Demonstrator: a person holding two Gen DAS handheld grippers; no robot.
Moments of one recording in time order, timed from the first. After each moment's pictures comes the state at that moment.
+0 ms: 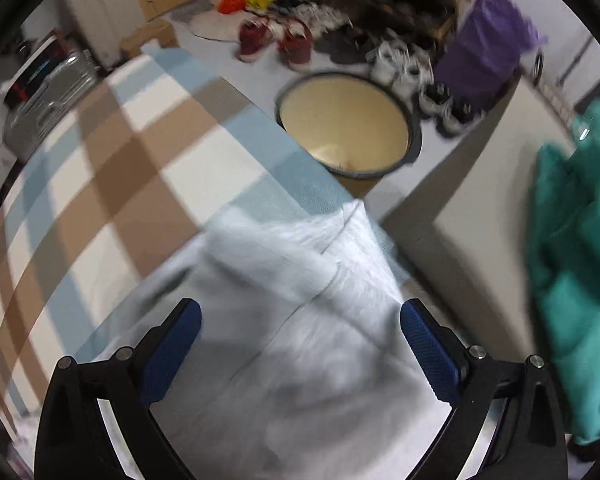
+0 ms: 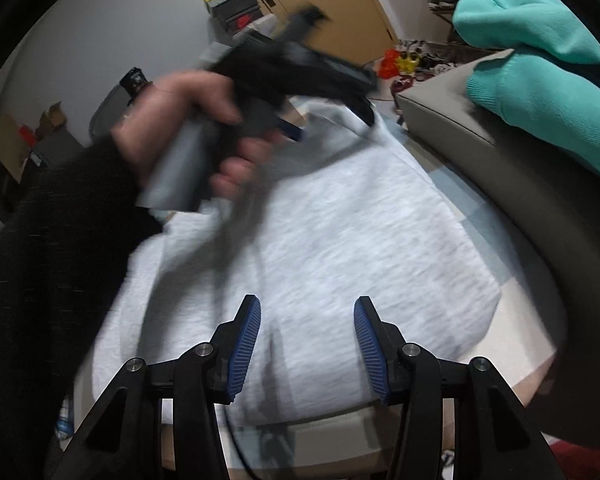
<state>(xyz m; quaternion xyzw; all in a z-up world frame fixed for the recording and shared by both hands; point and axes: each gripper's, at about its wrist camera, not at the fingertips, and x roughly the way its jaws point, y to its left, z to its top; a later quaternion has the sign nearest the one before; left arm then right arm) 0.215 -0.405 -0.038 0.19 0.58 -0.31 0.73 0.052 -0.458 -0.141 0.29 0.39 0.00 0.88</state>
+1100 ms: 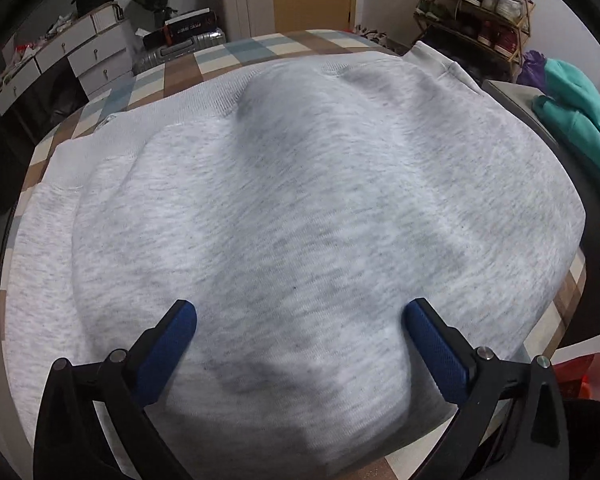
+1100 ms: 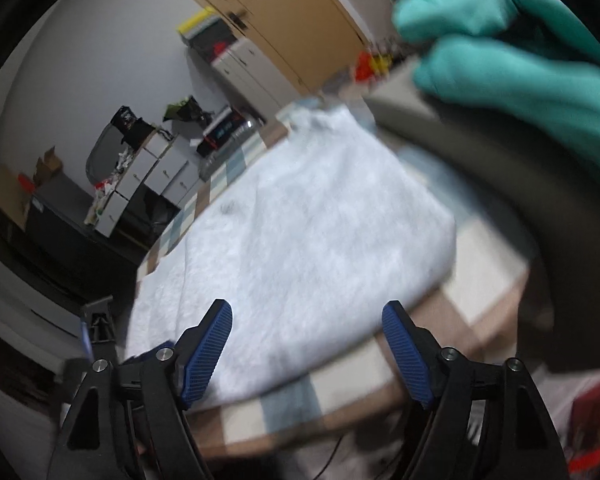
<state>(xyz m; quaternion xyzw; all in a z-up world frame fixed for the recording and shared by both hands) 0.046 -0.206 -0.072 0.12 0.49 -0.20 0.84 -0.007 -0.465 -0.136 0.40 0.37 -0.01 0.84</state>
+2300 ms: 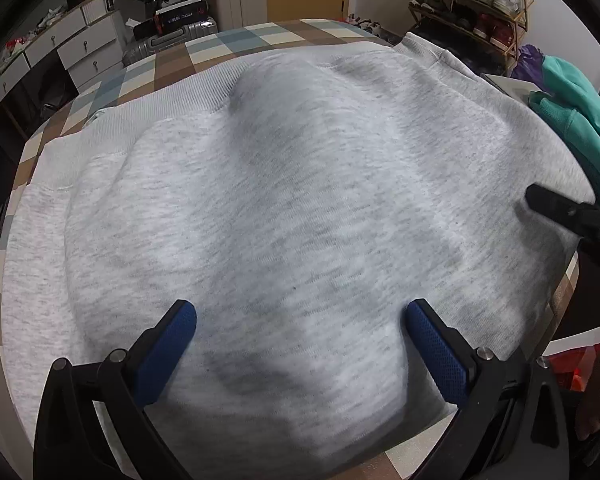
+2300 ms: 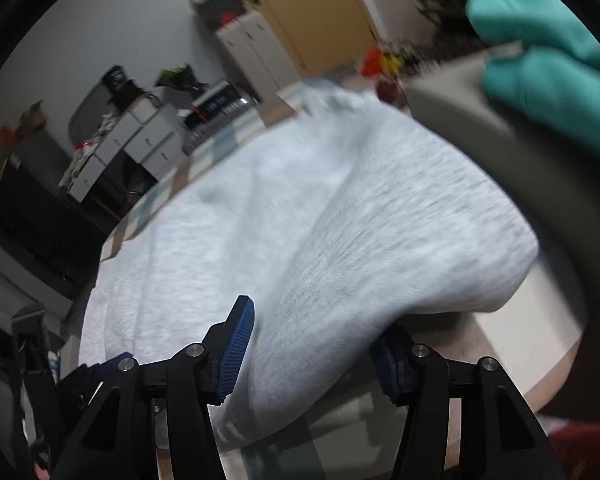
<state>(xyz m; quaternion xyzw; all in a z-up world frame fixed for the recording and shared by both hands) 0.046 -0.196 -0.071 0.11 0.51 -0.21 0.83 0.071 -0.446 -0.158 0.32 0.42 -0.04 0.84</state>
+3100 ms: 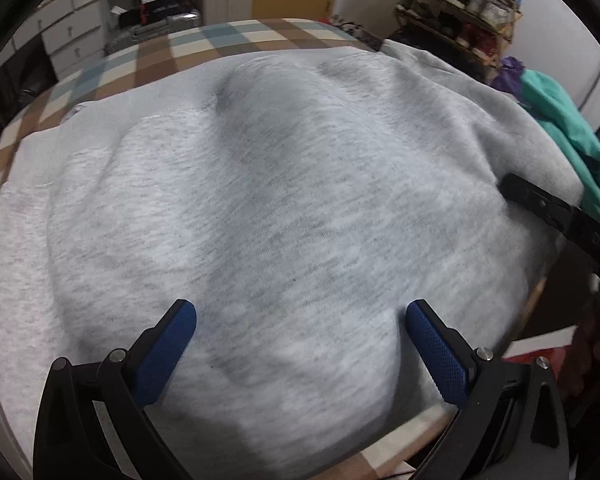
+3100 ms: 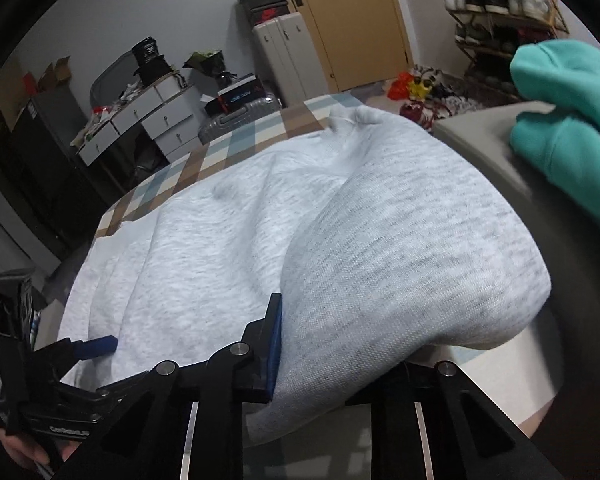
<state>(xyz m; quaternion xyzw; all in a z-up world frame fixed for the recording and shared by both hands) 0.039 -0.193 -0.063 0.06 0.53 -0.27 0.80 0.078 -0.434 -0.124 0.18 0.38 -0.02 0.91</state>
